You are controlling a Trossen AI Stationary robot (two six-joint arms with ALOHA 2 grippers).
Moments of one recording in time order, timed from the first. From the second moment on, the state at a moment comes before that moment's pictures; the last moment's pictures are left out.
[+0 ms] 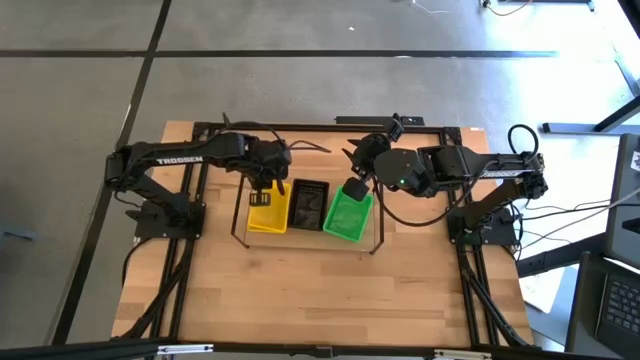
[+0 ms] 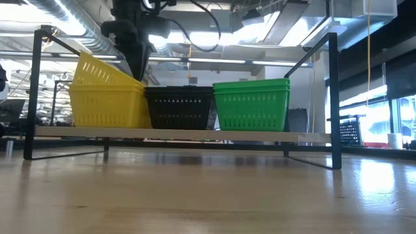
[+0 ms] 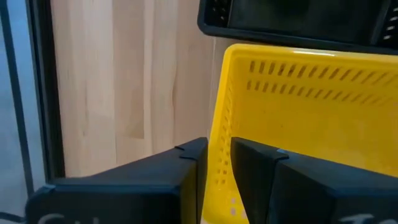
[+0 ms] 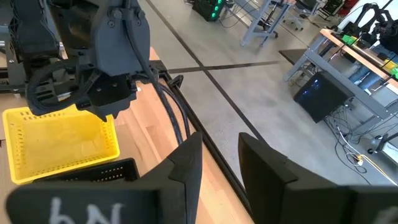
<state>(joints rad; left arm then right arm) 0.22 1.44 1.28 -1.07 -0.20 0.19 0.17 1.56 1.82 -0.83 0.81 0.07</state>
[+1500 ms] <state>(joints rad) 0.15 1.44 1.36 -1.31 -0.04 0.06 0.17 1.56 1.82 -0.83 0.82 0.04</state>
